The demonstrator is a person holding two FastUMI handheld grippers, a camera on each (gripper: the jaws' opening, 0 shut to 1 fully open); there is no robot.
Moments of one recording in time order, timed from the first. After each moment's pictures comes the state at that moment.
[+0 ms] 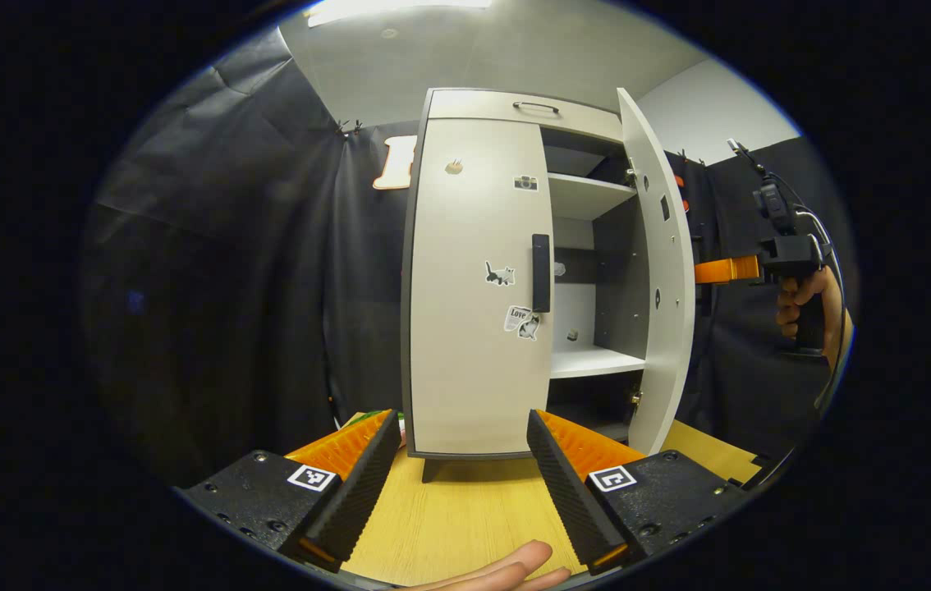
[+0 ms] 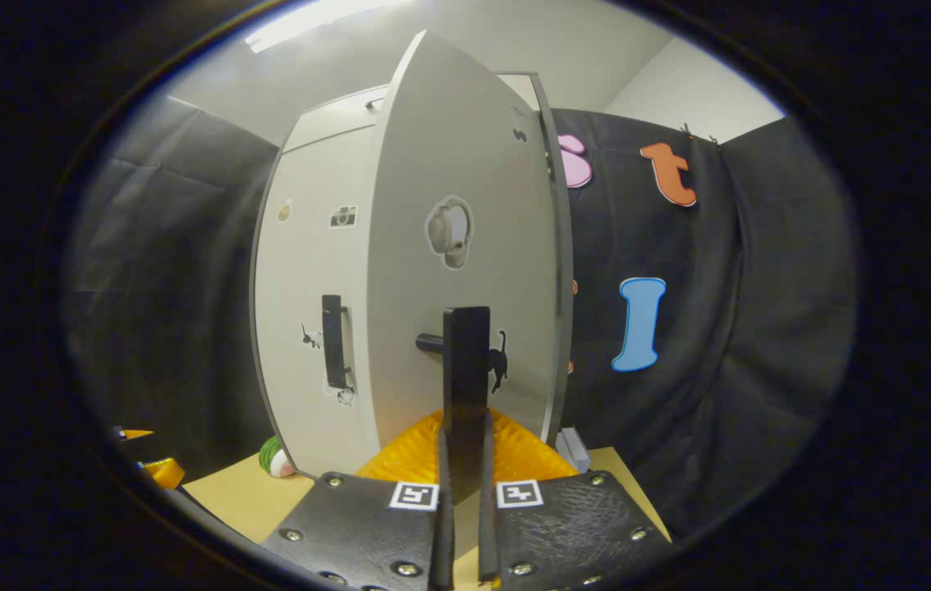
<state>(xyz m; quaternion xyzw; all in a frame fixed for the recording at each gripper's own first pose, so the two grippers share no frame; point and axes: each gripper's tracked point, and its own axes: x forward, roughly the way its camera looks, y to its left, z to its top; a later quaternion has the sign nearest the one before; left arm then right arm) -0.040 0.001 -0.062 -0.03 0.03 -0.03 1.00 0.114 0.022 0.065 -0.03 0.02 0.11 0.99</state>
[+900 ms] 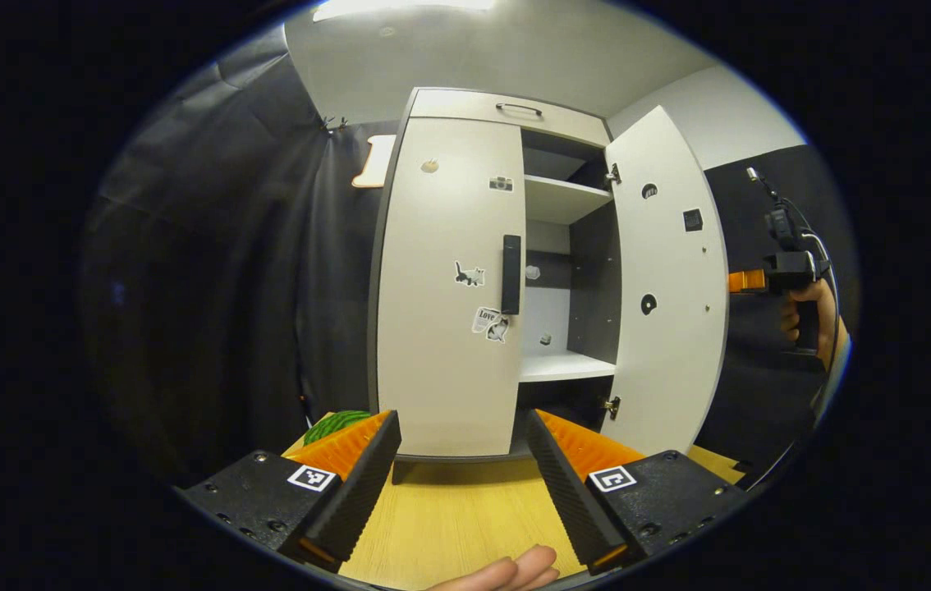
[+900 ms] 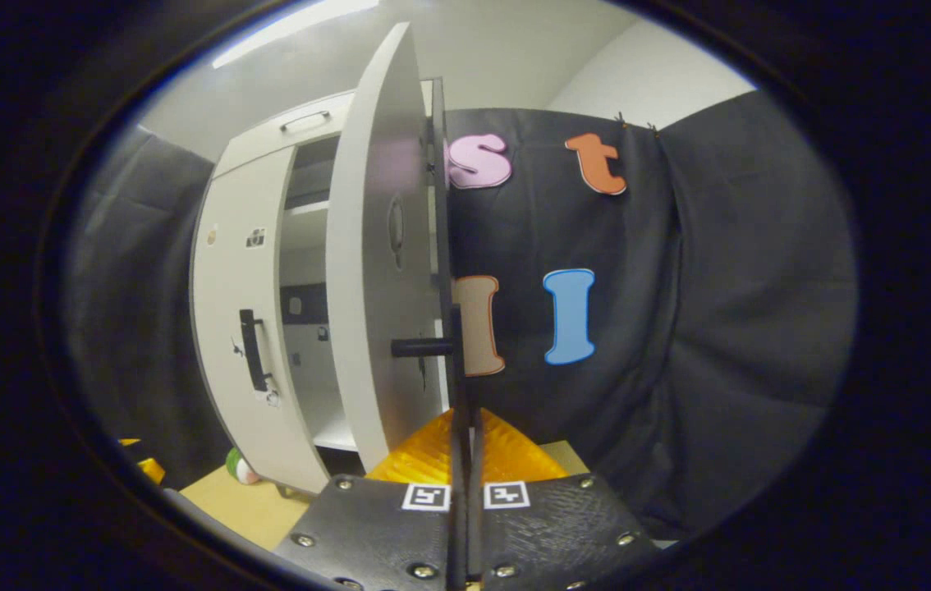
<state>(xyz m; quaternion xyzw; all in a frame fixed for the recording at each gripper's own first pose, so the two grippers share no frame) -0.034 -0.030 -0.063 -0.05 0.03 -0.06 1.00 0.126 -0.095 0.067 0.03 0.02 0.06 1.00</state>
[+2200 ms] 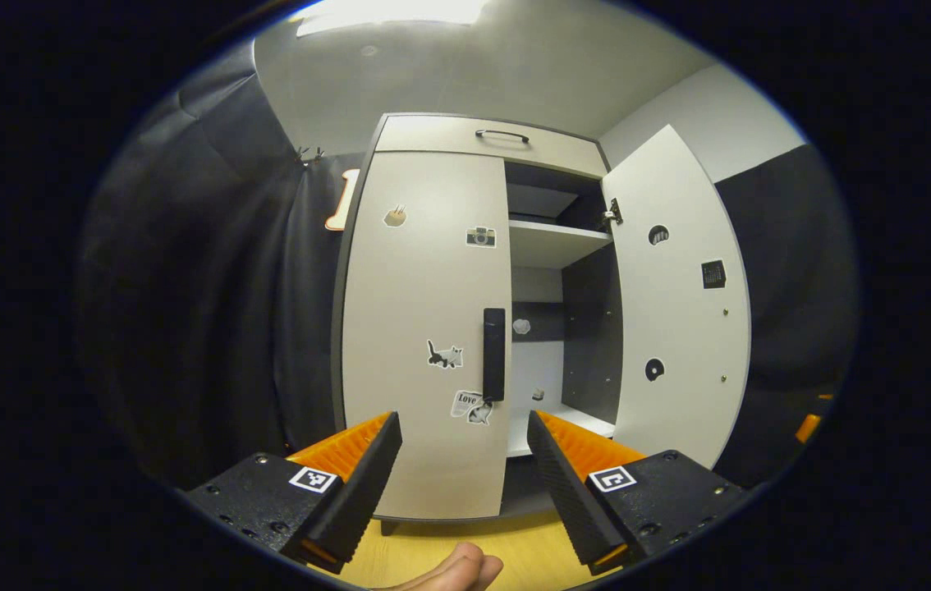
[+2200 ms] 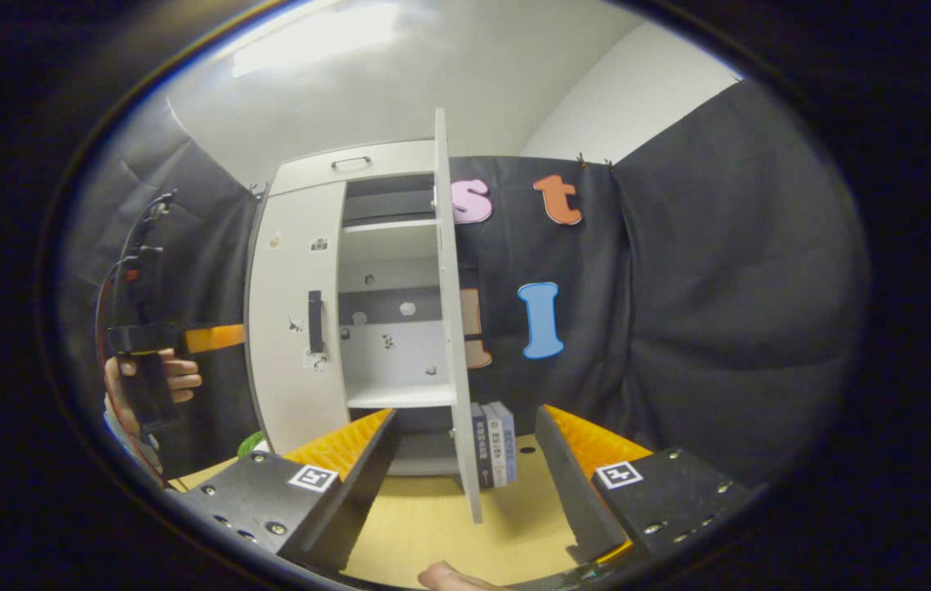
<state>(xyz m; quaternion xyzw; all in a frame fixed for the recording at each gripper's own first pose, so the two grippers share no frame) 0.063 -0.059 0.039 -0.04 -0.04 -0.07 1.00 -0.093 -0.073 -0.029 0.03 -0.06 0.02 1.00</state>
